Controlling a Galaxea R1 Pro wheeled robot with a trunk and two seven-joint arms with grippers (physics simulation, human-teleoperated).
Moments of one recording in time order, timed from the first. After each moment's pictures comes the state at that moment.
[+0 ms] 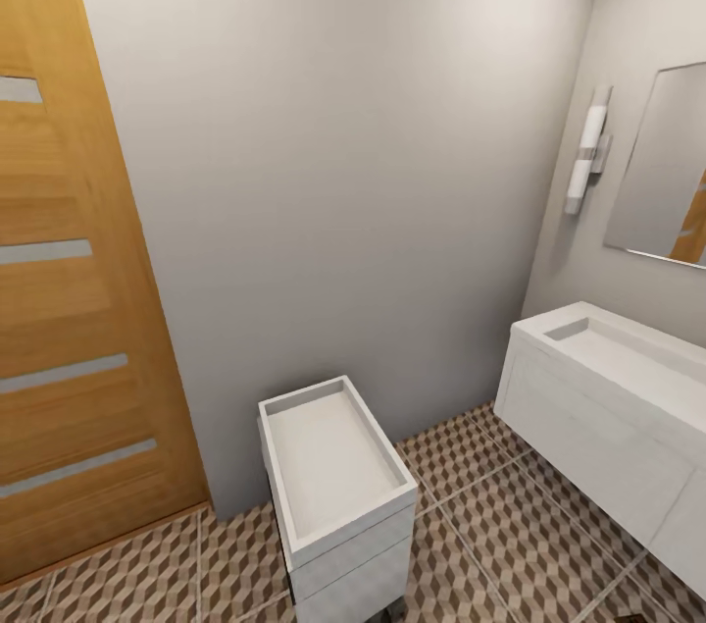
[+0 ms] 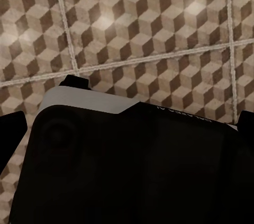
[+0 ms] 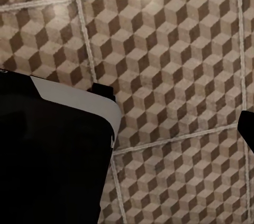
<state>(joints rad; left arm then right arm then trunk) -0.19 -0.10 -0.39 0.00 0.66 -0.11 0.07 -0.20 0.01 0.17 0.03 0.12 -0.09 -0.10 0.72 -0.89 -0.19</state>
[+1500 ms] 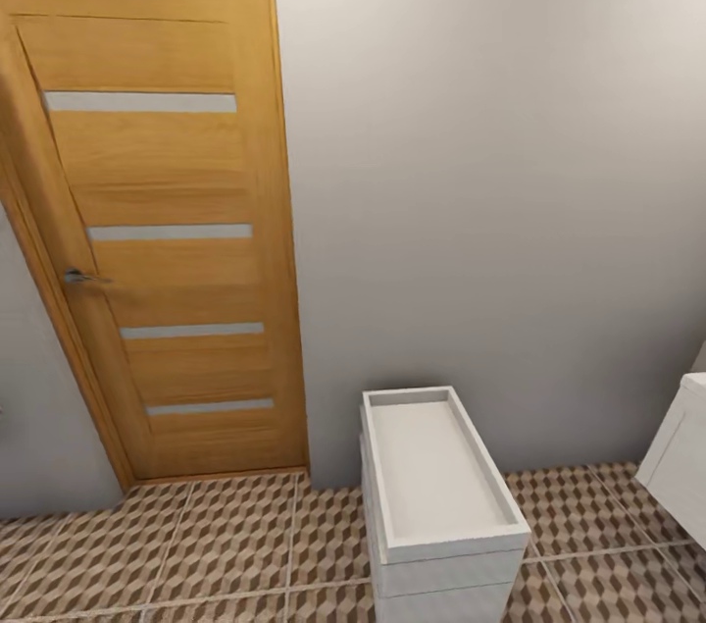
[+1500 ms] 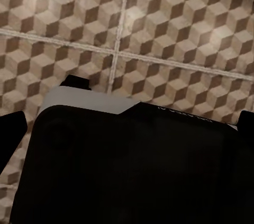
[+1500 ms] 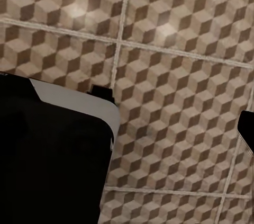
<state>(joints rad) -0.18 -0.10 -0.39 0.00 0.66 -0.11 0.07 -0.20 0.01 0.17 0.03 0.12 -0.10 -0.10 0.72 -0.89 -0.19</state>
